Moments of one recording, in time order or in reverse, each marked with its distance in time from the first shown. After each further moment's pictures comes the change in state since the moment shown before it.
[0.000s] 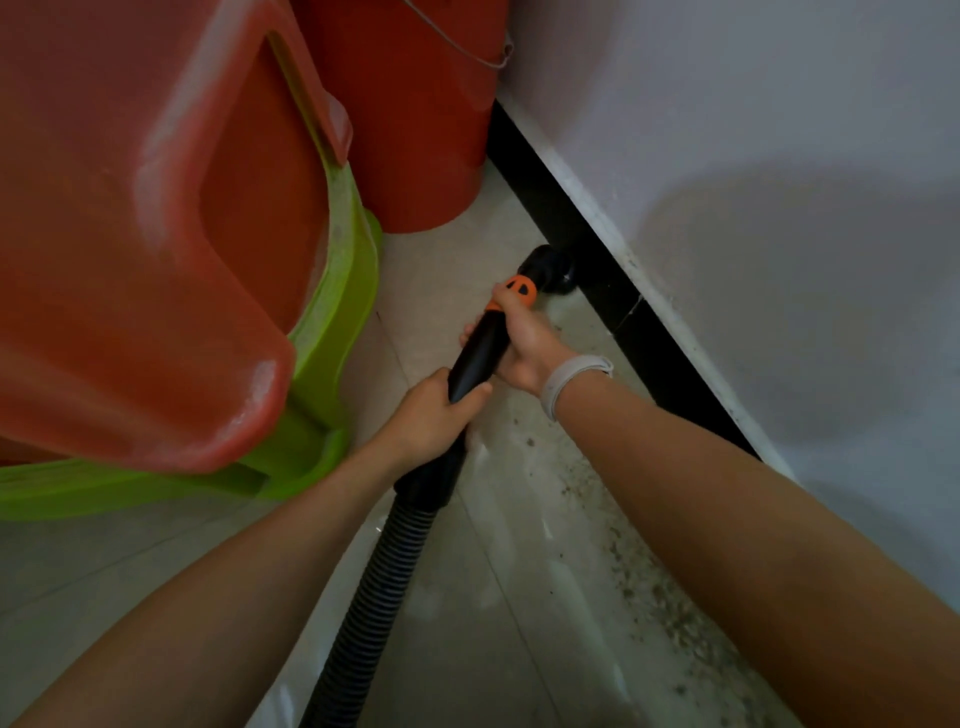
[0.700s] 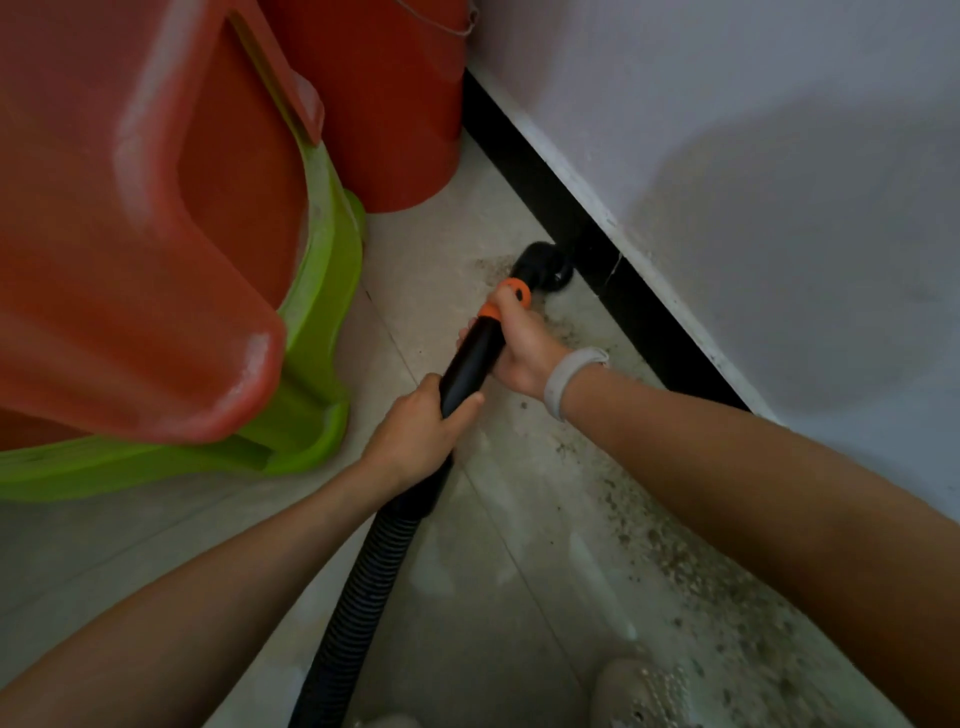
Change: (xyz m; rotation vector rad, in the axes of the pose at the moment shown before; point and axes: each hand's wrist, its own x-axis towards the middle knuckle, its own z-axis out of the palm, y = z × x) left_hand -0.048 -0.007 0.008 0.213 0.035 -0.015; right_hand -0.034 0.024 -0.019 0.057 -0.009 -0.044
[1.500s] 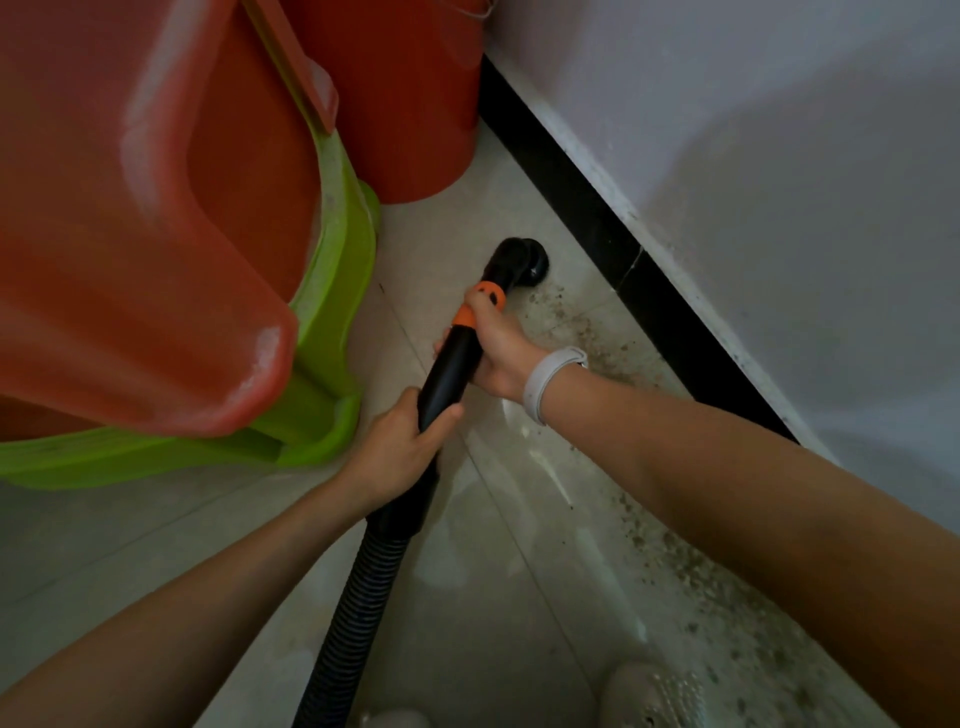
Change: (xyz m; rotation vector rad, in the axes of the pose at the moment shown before) left_hand -0.014 -0.024 -0.013 -0.087 -0.027 -0.062; right_hand -0.003 0.017 0.028 -0.080 0.008 0.140
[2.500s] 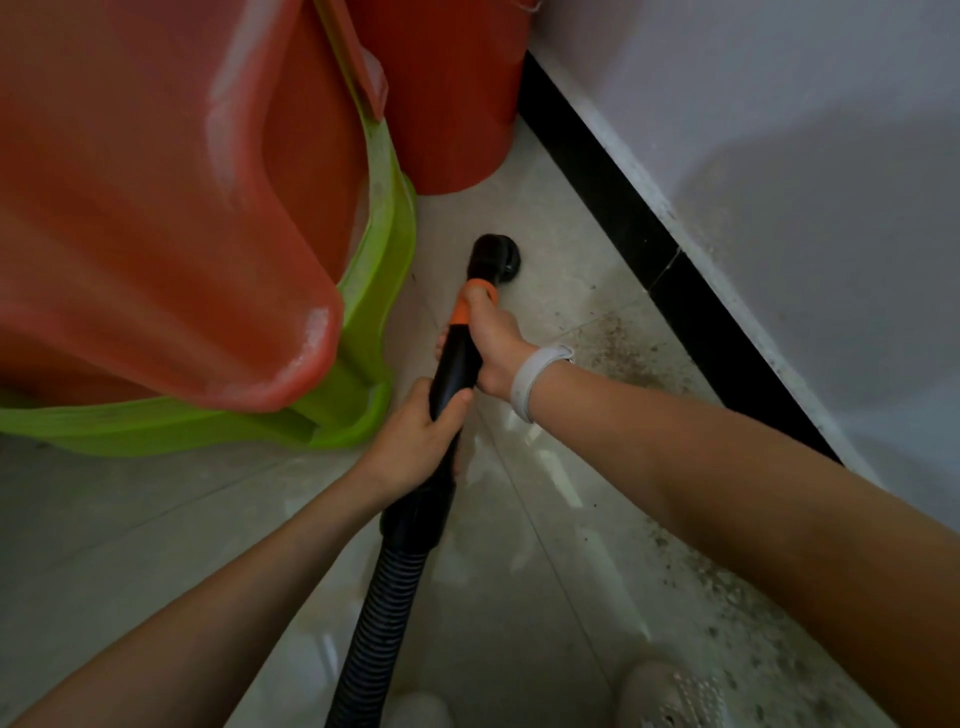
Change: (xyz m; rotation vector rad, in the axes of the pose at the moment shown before) left_hand -0.013 -0.006 -0.008 -0.212 0.028 0.023; right_hand 0.006 0.023 0.034 -0.103 0.071 -0.080
